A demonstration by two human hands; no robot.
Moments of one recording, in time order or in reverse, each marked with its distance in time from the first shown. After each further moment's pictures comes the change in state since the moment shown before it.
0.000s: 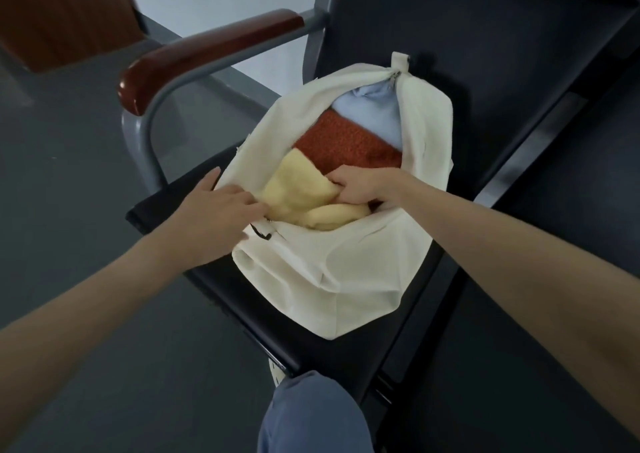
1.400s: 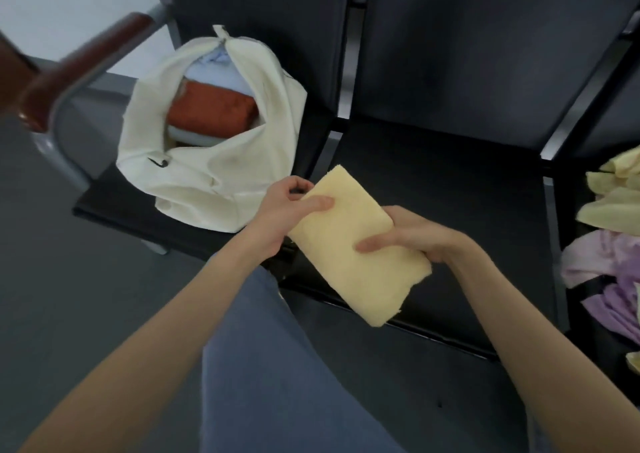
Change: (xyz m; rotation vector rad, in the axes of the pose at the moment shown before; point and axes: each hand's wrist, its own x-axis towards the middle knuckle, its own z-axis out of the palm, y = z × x) left_hand -0.037 0.312 -0.117 -1.600 -0.087 -0.379; right_hand -0.412 0.066 0.166 1.110 0.188 0.122
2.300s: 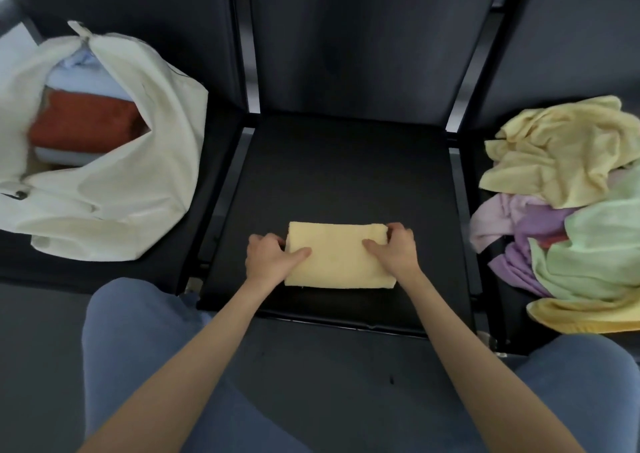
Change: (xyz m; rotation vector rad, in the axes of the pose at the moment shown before) left_hand 0.048 -0.101 0.129 0.708 0.023 -0.106; right_hand -0.011 0.156 -0.061 -0.147 0.982 0.305
